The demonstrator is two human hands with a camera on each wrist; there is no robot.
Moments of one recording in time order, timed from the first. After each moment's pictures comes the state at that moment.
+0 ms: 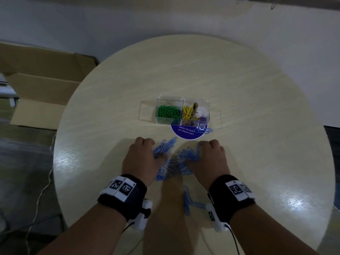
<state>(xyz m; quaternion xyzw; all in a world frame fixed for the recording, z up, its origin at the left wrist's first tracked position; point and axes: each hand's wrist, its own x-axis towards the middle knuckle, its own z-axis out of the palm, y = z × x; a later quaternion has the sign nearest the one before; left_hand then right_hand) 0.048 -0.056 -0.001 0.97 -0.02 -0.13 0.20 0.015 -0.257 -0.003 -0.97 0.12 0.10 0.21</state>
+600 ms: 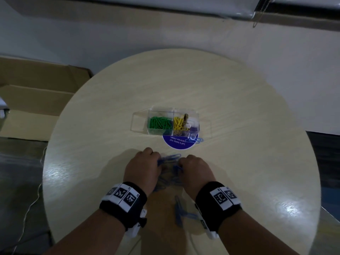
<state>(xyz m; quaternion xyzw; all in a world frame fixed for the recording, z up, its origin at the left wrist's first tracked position) 0.054 -0.078 0.003 0.97 -0.14 -0.14 0.14 0.024 -0.247 0.008 -0.97 -0.01 0.18 0.15</state>
